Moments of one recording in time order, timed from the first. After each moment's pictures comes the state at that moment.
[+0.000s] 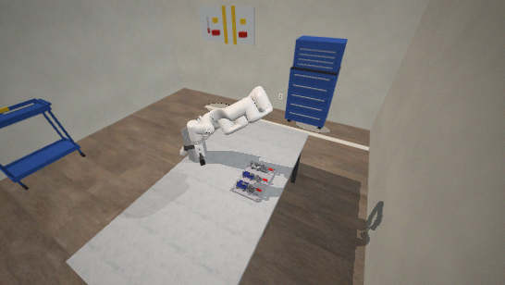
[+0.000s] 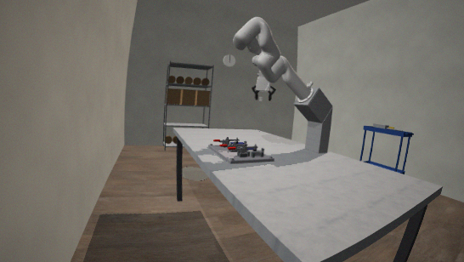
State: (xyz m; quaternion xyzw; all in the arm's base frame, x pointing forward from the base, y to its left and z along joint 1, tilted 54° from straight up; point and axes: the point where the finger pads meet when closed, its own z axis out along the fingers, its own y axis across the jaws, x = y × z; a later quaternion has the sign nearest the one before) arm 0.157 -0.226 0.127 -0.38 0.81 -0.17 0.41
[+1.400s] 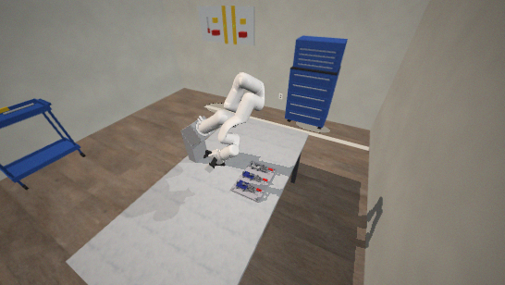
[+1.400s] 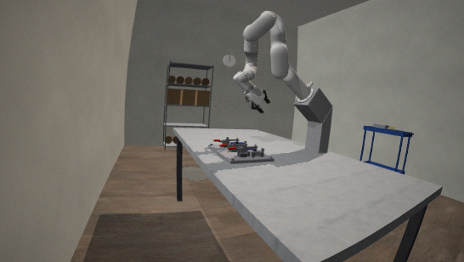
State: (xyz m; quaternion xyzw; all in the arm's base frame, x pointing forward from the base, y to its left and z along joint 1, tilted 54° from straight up) arm 0.204 -0.169 0.105 -0.81 0.59 -0.04 0.00
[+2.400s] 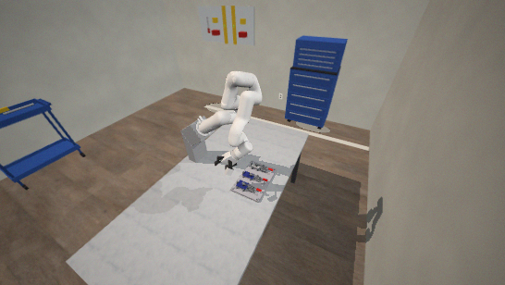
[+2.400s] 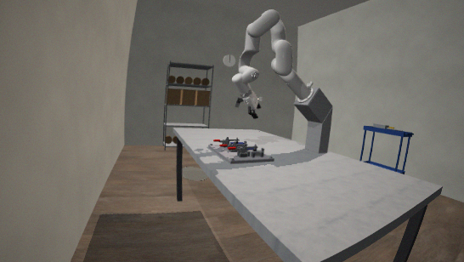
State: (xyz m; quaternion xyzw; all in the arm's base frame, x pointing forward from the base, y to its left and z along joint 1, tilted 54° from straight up) arm 0.274 -0.140 0.137 -0.88 0.44 -0.15 -0.10
